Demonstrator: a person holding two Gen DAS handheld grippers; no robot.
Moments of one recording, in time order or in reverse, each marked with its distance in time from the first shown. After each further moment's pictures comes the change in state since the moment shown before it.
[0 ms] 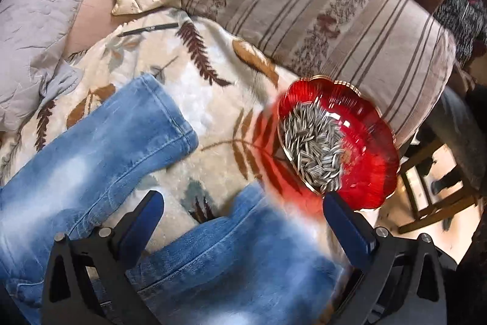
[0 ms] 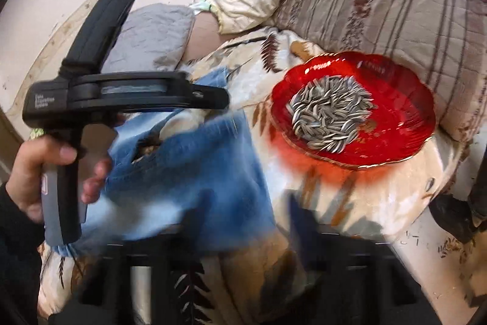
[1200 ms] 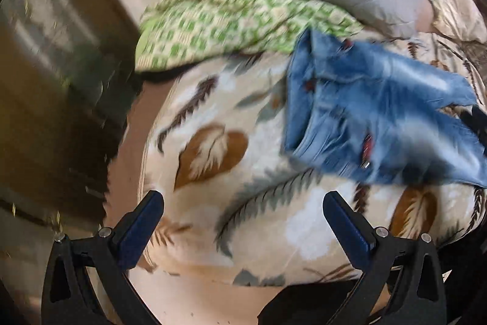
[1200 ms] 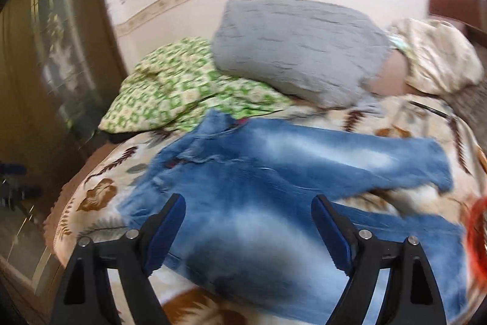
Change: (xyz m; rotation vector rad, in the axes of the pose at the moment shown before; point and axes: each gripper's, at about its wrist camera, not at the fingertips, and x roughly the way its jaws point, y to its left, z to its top) left arm -0.376 0.181 -0.348 -0.705 0.080 0.866; right arm 0.021 0.302 -0.026 -0.517 -0.002 0.407
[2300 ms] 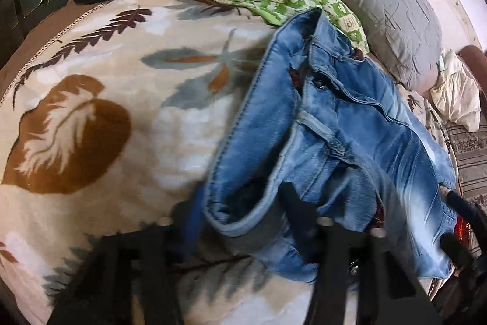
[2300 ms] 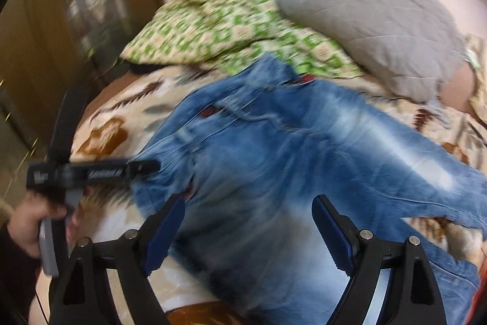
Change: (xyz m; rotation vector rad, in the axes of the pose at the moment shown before) left arm 0.181 -0.037 0.034 -0.329 0.033 -0.403; right arm 0.098 0.068 -0.008 -0.244 0.260 0.110
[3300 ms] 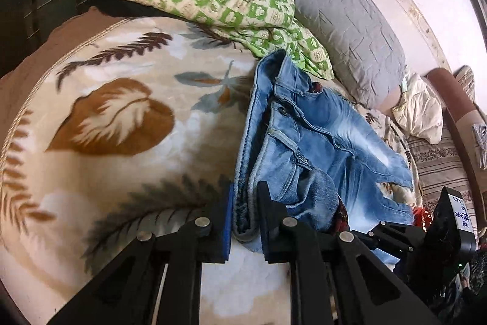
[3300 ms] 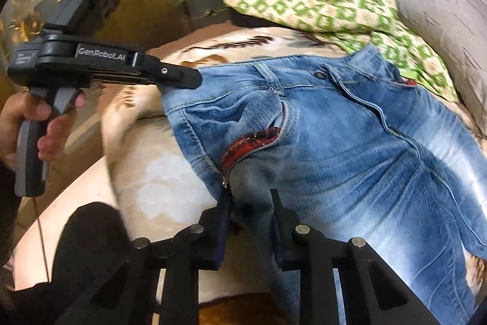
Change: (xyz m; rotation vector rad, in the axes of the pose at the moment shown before) left arm -0.098 0.036 -0.043 -0.040 -0.104 -0.137; right arm 0.012 0.077 -0.036 -0.301 0.072 0.286
